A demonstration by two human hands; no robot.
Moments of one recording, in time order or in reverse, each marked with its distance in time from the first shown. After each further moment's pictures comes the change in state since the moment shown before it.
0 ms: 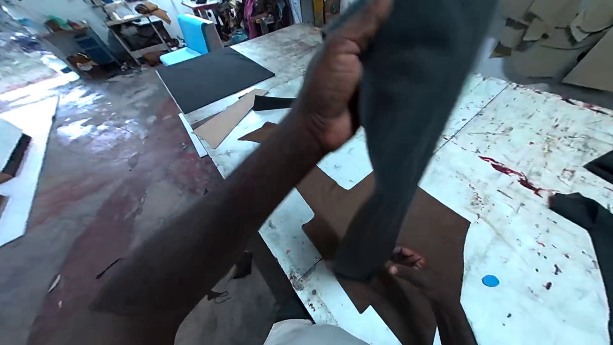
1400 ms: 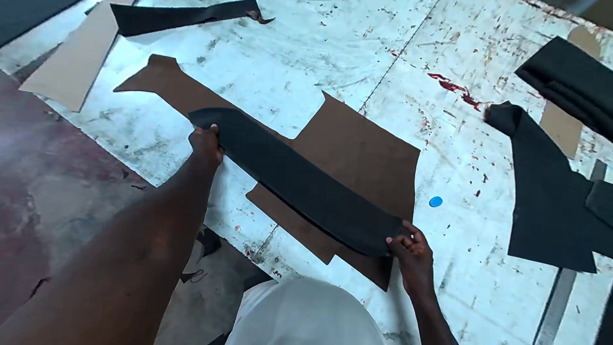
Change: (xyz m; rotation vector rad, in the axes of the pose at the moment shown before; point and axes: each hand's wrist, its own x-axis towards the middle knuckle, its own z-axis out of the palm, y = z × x) left_hand -0.029 -0.236 -0.364 0.484 0.953 -0.446; right_hand -0.120 0.041 -0.002 -0.183 0.957 0.276
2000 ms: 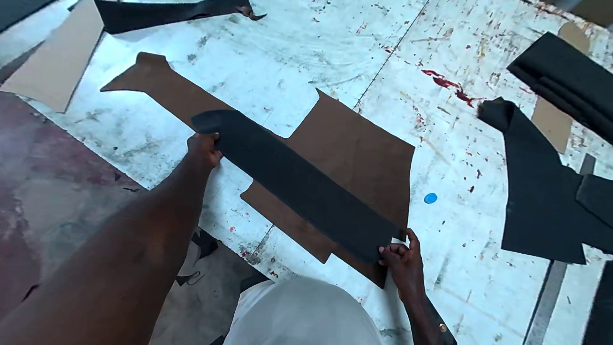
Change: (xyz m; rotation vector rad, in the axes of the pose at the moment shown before) left_hand 0.006 -0.011 -0.002 -0.082 -0.087 -0.152; right_hand -0.015 0.017 -0.001 -0.196 0.085 0.138
